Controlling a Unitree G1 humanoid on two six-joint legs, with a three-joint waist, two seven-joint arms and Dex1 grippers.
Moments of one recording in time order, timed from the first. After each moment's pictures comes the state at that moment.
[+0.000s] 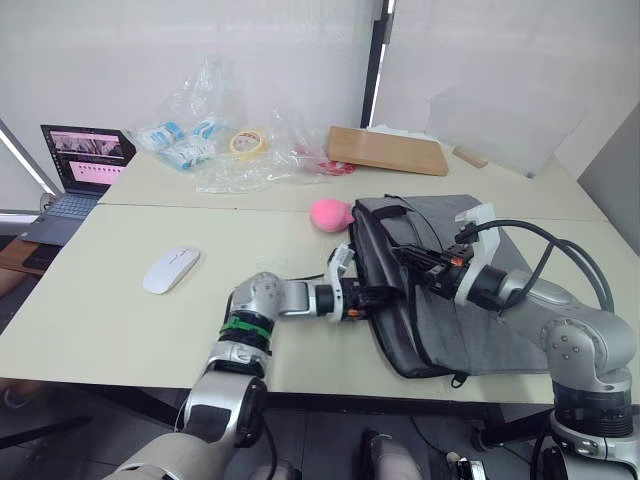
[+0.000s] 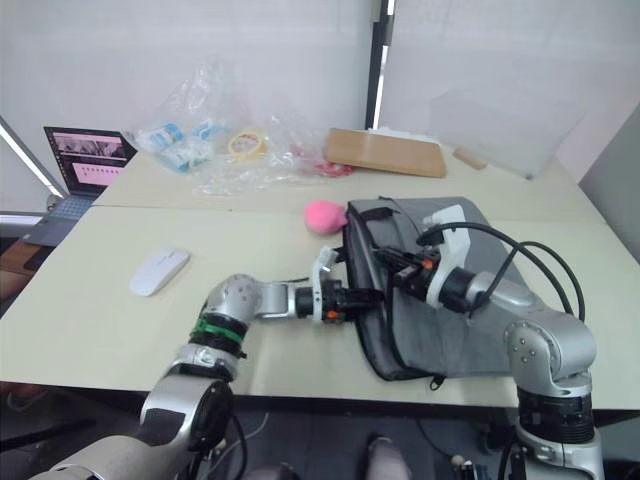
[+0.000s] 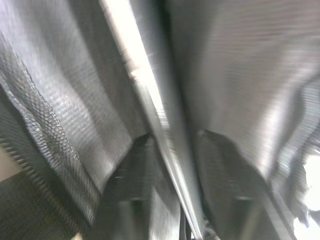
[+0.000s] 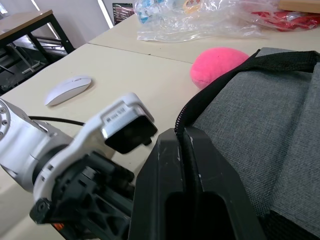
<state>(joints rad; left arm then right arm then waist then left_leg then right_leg) -0.86 0.06 0.08 0.54 -0.76 1.24 -0.69 -0.42 -0.55 -0.20 -0.37 0.79 0.96 0.48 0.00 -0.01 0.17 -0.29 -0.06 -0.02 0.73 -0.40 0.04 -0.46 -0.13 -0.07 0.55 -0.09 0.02</state>
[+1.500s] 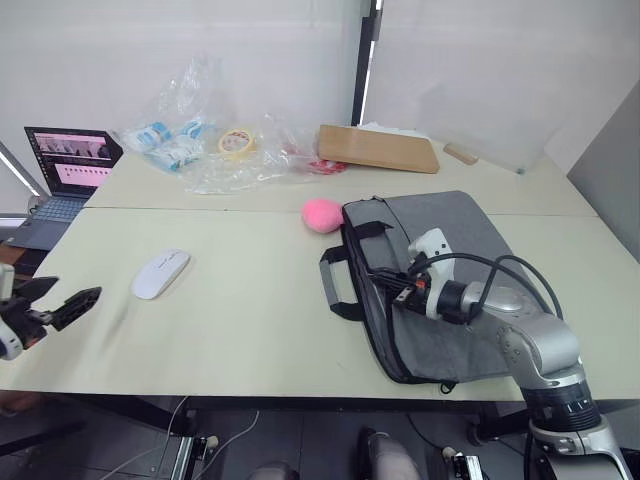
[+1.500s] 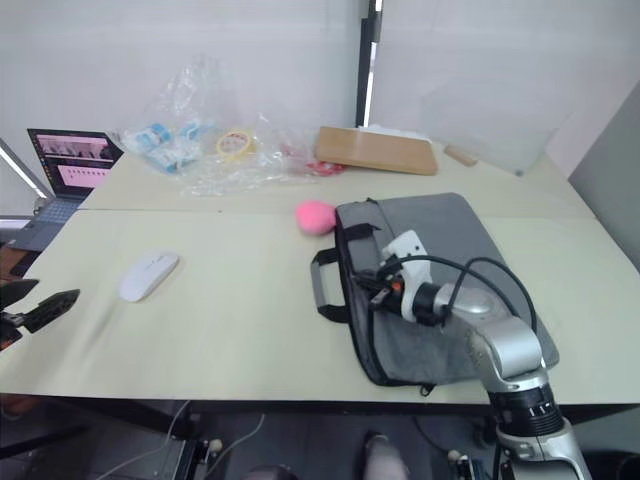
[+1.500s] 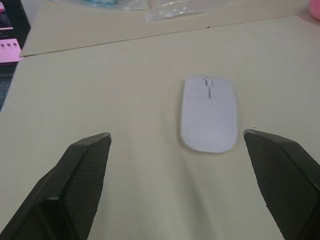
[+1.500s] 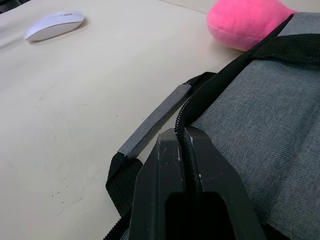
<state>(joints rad) 0.01 0.92 0.71 0.21 -0.49 0.42 -0.91 -0.42 -0.54 0.05 -0.25 0.51 0.76 0.65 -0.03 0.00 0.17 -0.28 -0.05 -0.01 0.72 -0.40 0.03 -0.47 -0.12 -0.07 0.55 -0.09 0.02</state>
